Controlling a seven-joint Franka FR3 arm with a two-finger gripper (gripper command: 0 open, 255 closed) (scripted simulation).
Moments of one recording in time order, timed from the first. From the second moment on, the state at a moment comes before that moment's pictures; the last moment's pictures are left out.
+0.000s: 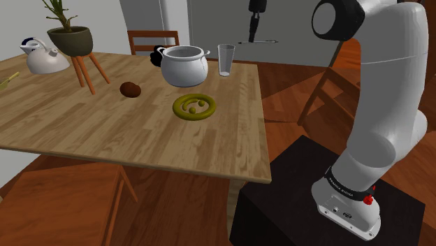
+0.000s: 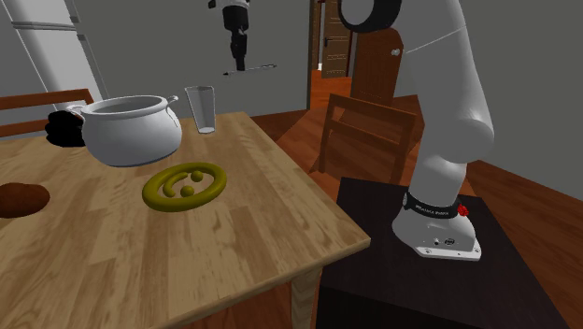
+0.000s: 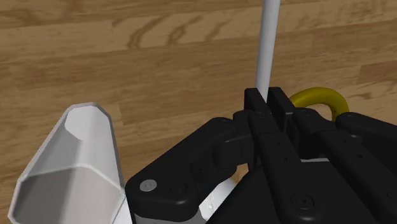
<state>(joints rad) -0.15 0.48 -0.27 -1.00 0.31 1.25 -1.06</state>
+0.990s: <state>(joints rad) -0.11 0.42 -0.28 -1.28 0.29 1.48 -1.11</state>
